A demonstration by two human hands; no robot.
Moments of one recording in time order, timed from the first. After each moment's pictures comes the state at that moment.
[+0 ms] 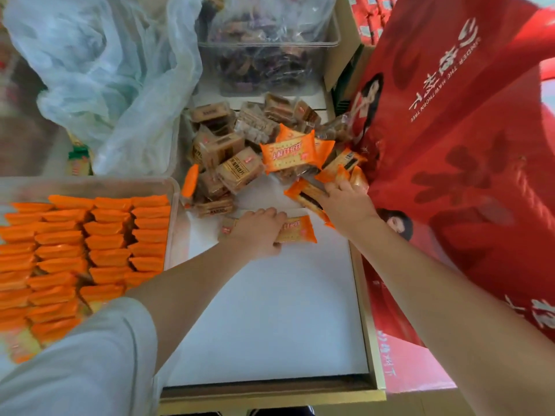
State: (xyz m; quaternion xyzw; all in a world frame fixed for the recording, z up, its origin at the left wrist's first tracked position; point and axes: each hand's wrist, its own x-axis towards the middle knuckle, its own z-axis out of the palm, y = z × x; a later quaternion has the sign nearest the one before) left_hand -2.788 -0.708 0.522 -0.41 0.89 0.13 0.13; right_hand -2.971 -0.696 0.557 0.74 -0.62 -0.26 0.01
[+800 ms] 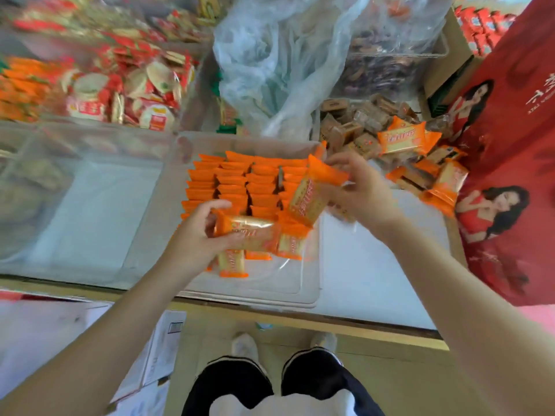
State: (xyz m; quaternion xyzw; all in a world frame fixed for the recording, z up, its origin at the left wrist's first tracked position) left_hand -2.488 -0.567 0.636 -0.60 0.54 0.48 -0.34; right_hand -2.745 -0.610 0.662 0.59 -0.57 0.38 -0.43
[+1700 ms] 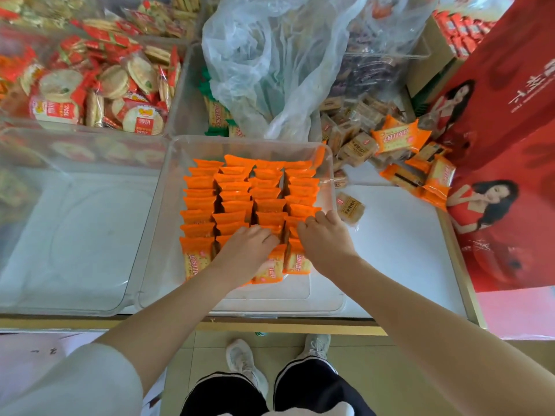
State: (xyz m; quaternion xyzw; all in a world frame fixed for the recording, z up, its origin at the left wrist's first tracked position) left_hand -2.497 -0.606 0.557 -0.37 0.93 0.06 0.01; right_hand -2.672 -0.587 0.584 0.79 -0.58 -0.17 0.07
